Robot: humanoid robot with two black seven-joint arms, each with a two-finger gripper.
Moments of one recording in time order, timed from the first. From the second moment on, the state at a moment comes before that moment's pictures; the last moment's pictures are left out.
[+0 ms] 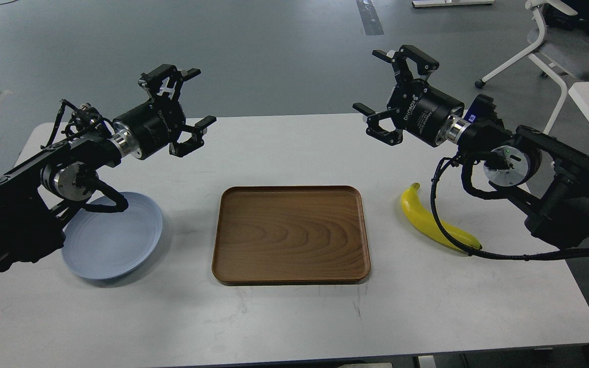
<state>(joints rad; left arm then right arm) -0.88 0.39 -0.51 -0.76 0.10 -0.49 -0.14 0.90 -0.45 0.48 0.99 0.03 0.34 0.09</state>
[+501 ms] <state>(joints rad) -0.83 0.37 -0.58 -0.76 0.07 -0.48 -0.16 0.89 -0.43 0.47 0.95 0.03 0.29 0.09</state>
